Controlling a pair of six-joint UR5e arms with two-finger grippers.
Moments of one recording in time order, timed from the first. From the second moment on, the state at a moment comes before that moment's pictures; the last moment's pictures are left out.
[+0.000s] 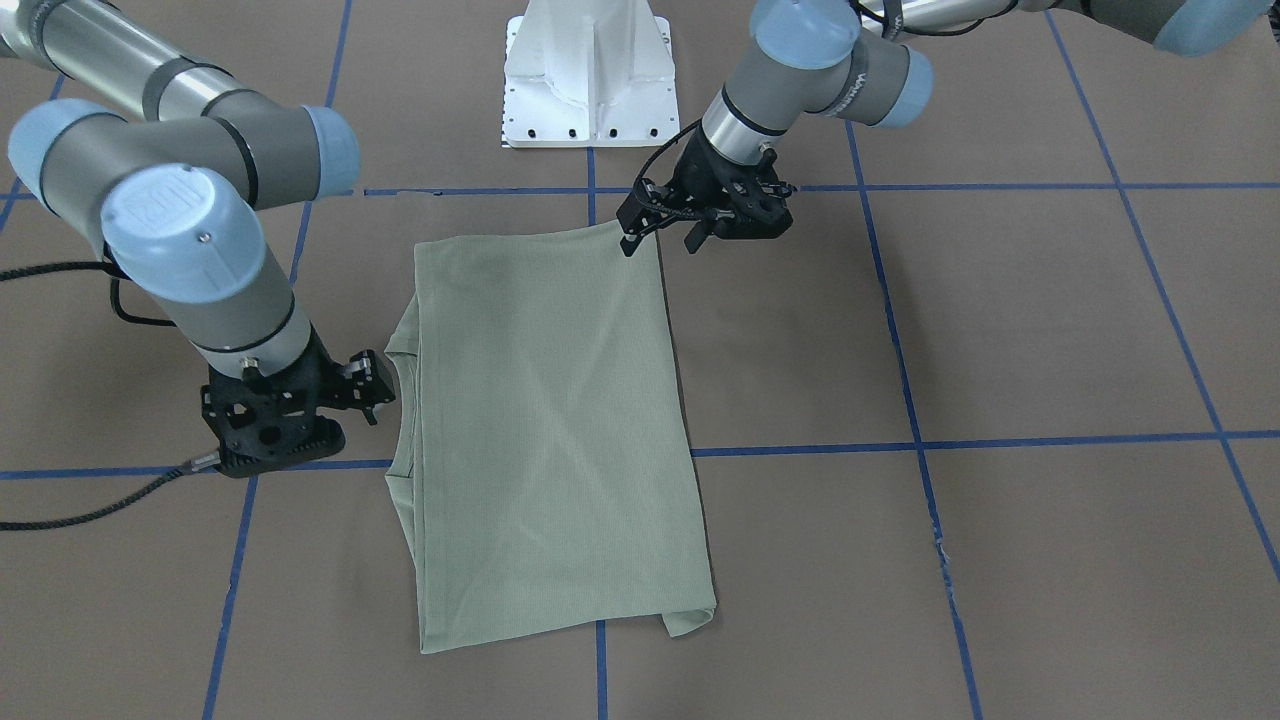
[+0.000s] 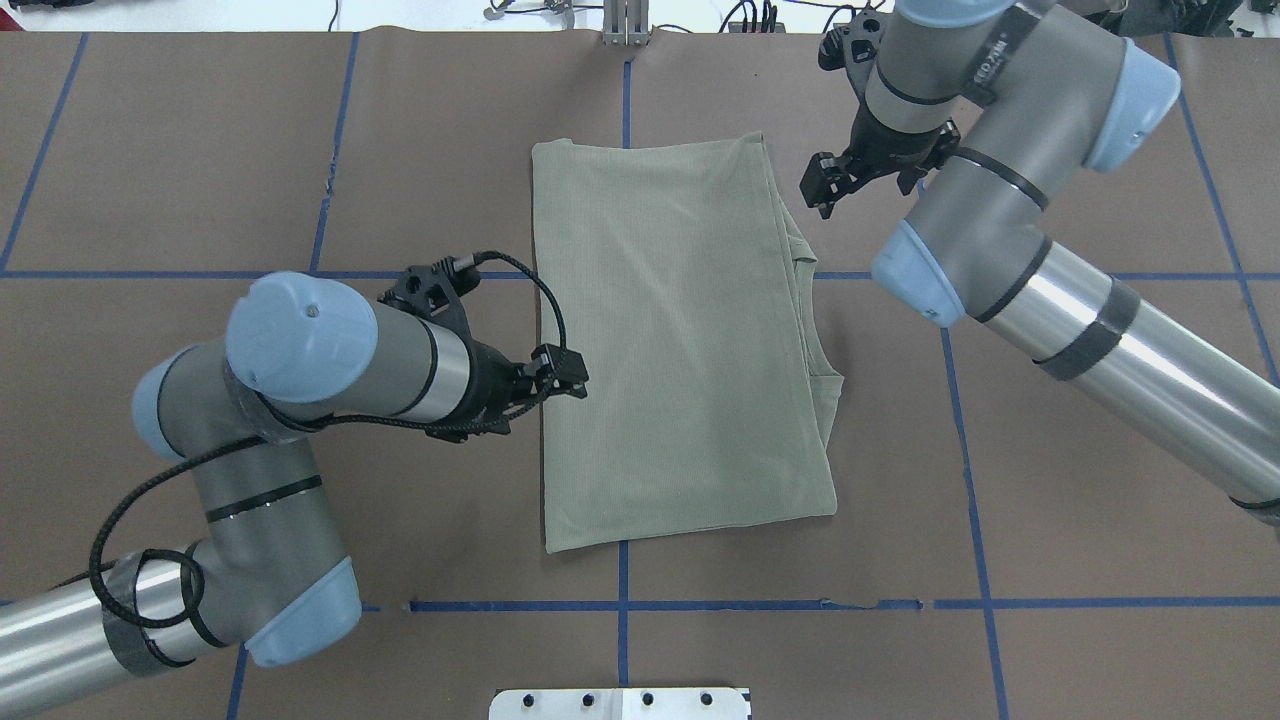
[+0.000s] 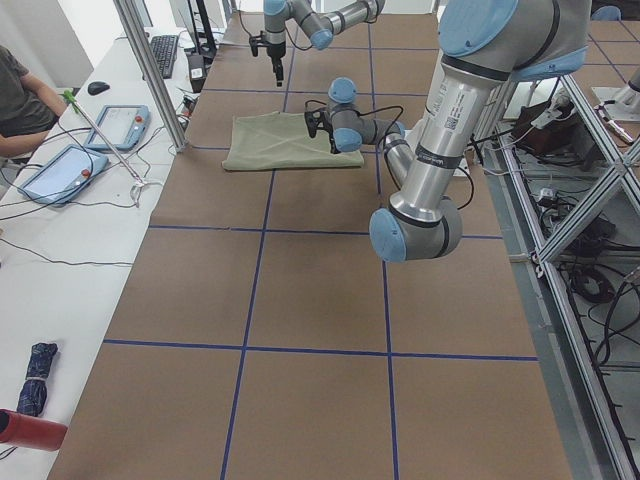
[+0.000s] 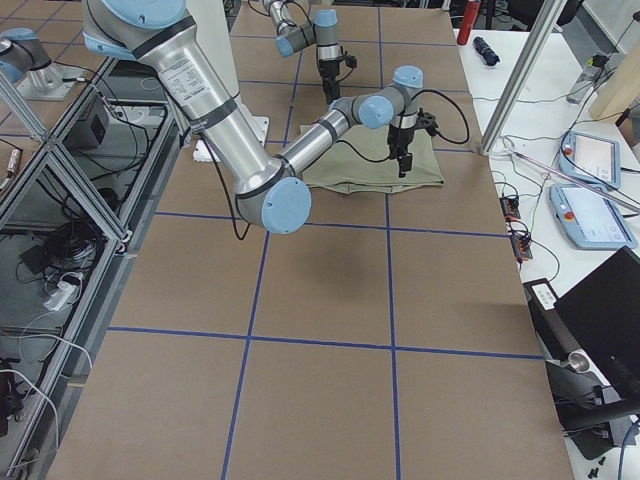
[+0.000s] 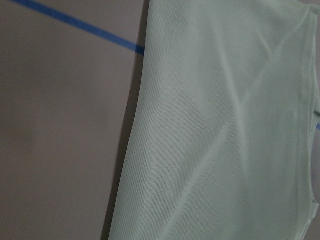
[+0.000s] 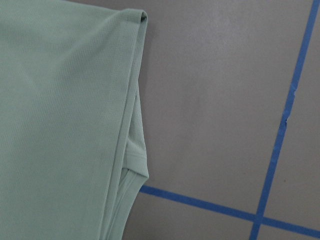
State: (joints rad) left arm -0.42 -2.06 -1.81 -2.03 -1.84 -1.74; right arm 0.89 -0.97 1.65 -1.68 2.05 0.59
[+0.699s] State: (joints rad) left arm -0.25 -2.06 -1.75 -1.97 -1.70 -1.93; right arm 0.89 -1.12 1.85 -1.69 2.14 0.67
